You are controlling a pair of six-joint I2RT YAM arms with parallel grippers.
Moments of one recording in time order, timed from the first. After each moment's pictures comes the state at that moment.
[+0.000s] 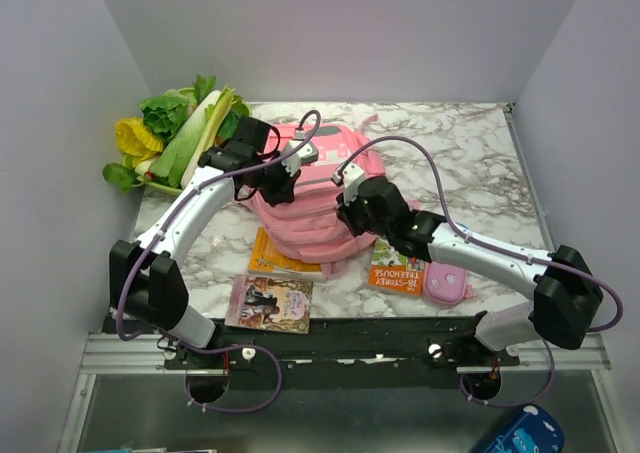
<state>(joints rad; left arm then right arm) -0.36 1.53 1.36 -0.79 0.53 0.52 0.88 1.40 0.96 -0.08 0.13 0.02</state>
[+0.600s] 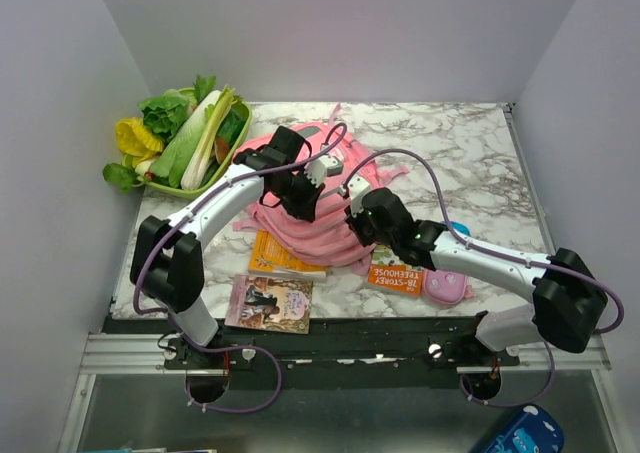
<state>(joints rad) -0.51 1.66 1.38 -0.82 0.52 0.35 0.86 1.38 0.86 -0.09 0.17 0.00</state>
